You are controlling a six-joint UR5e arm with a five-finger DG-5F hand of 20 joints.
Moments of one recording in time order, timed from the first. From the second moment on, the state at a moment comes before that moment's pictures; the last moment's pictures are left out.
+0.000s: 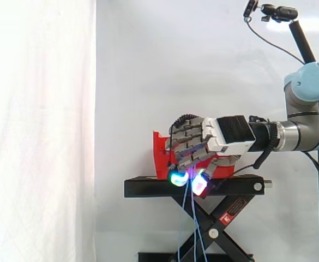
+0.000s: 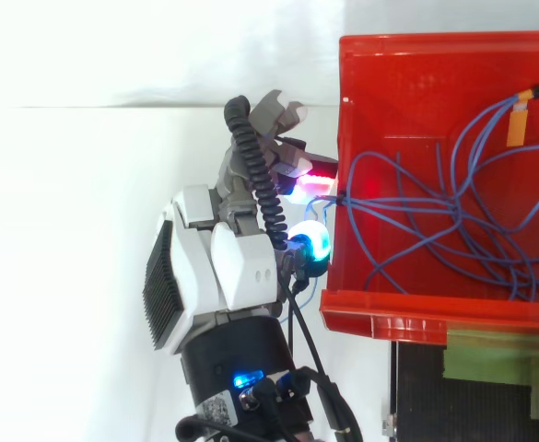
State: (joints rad) arm -0.26 -2.25 -1.13 -2.95 -2.16 -2.59
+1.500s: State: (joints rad) arm -0.26 -2.25 -1.14 -2.95 -2.17 -2.60
